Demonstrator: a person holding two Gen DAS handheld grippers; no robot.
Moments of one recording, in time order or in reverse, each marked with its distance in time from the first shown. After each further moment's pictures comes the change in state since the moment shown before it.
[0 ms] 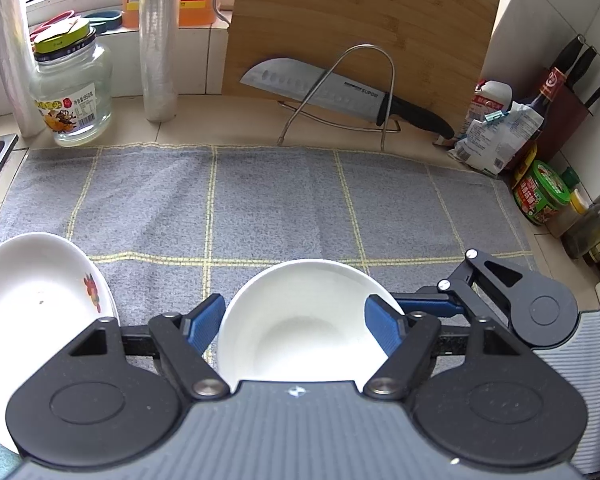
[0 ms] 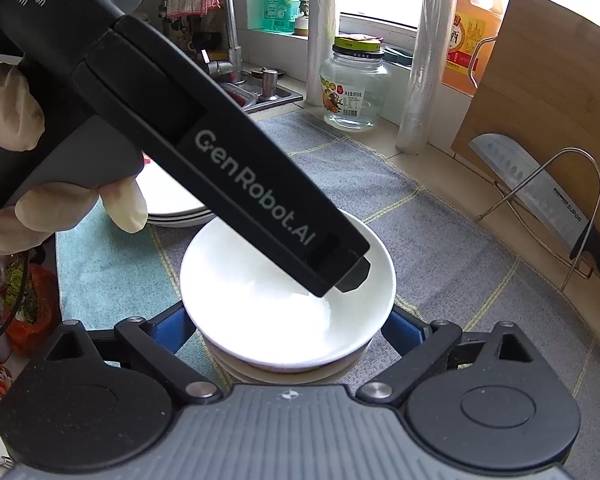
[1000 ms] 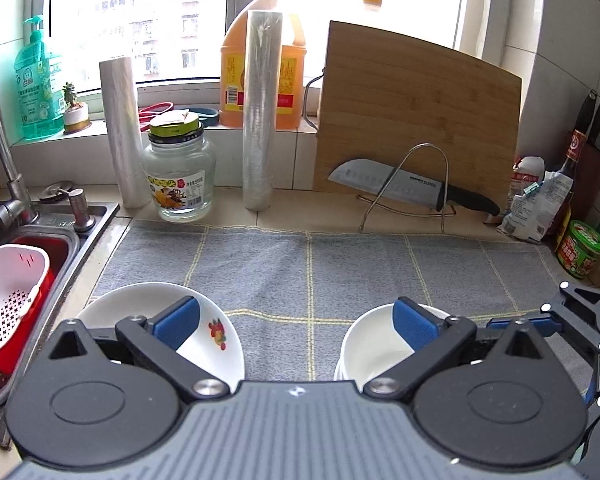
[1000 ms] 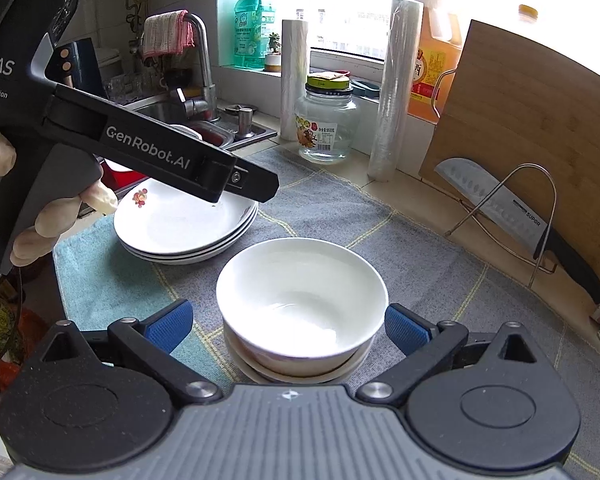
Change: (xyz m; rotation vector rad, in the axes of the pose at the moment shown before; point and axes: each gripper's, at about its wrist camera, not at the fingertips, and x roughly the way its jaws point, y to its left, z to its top) left arm -0.067 0.034 -0.038 0.004 -0.332 0.192; right arm -0.034 0.030 0.000 0.083 -0.092 -0.104
